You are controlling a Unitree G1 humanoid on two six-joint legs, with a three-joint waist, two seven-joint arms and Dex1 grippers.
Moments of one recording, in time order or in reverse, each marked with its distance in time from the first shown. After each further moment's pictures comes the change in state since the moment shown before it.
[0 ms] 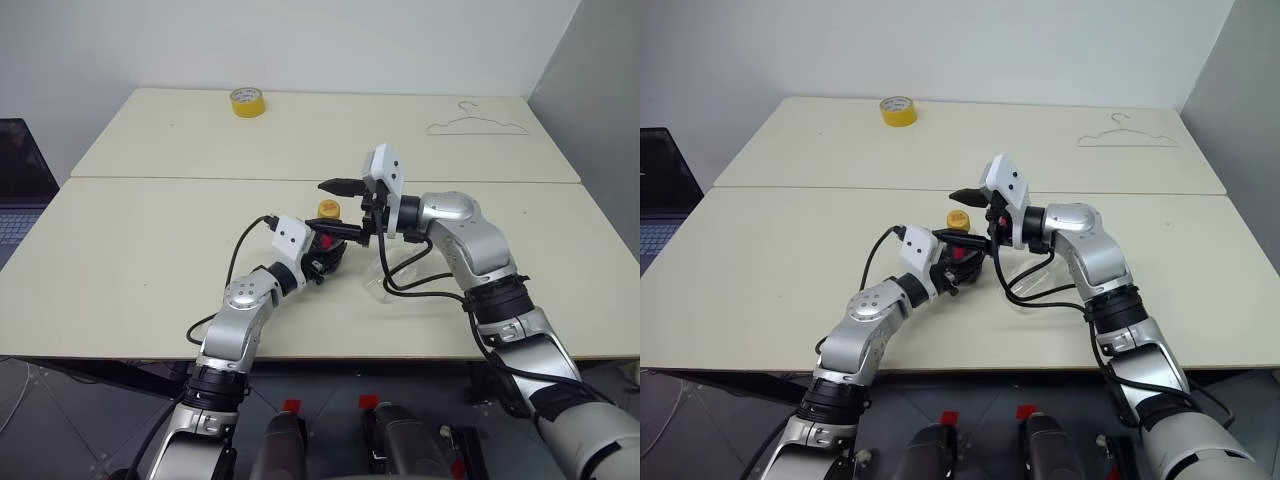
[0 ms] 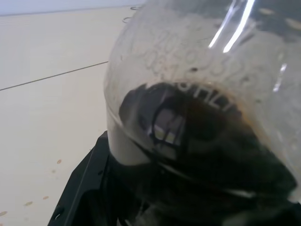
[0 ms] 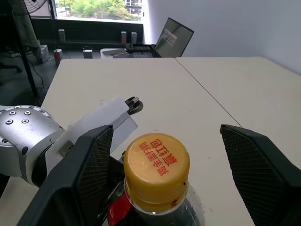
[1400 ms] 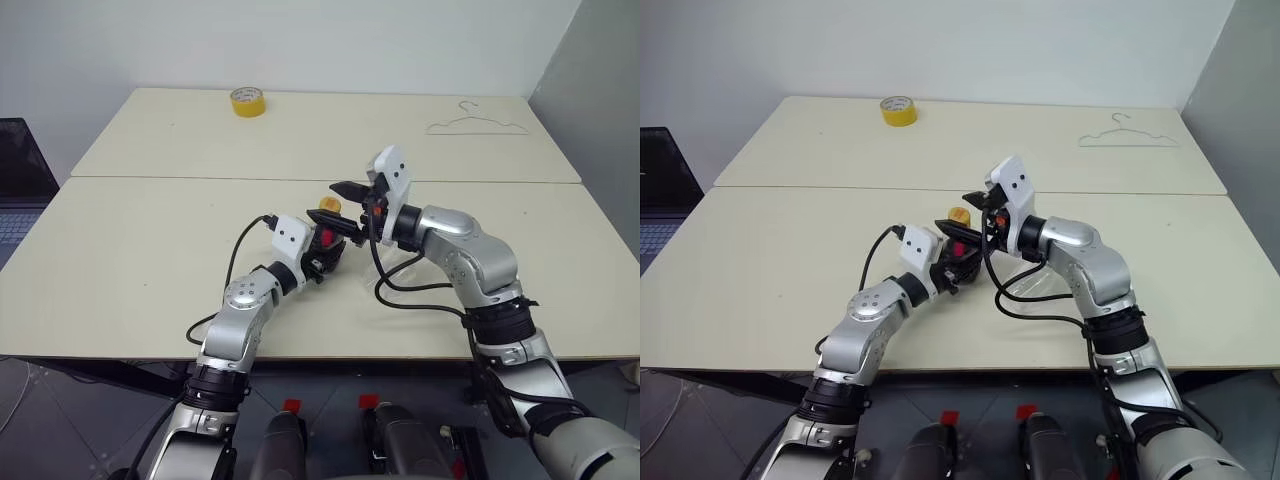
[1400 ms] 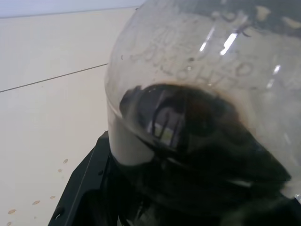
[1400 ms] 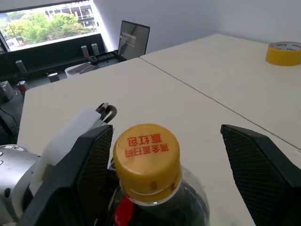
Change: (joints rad) left arm -0.002 0.002 -0.003 0.004 0.001 -0.006 0.016; right arm 0.095 0.035 -0.045 -0.196 0.099 0.250 -0.269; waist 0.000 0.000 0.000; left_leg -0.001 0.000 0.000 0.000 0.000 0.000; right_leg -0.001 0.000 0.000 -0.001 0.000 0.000
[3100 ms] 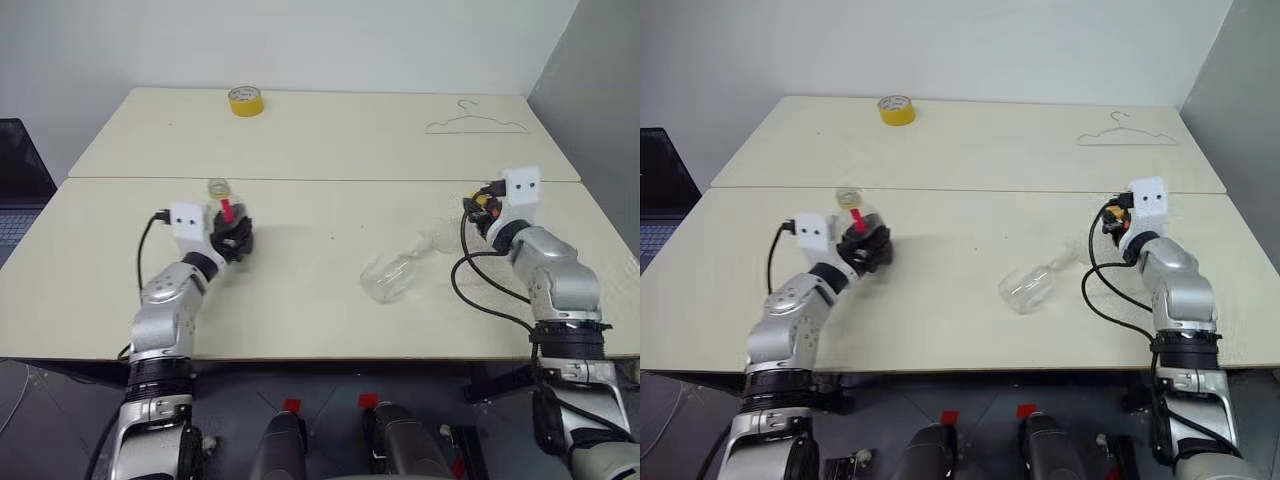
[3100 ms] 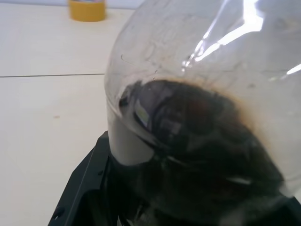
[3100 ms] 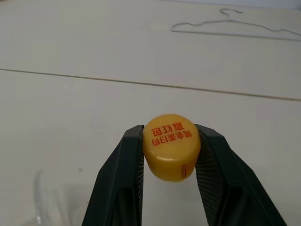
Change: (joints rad) left arm -0.031 0.167 0.383 0.200 -0.098 -0.021 0.116; right arm 0.205 -0.155 -0.345 0.113 -0.184 -0.053 -0.533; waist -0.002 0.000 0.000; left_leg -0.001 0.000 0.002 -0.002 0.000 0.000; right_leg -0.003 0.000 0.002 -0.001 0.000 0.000
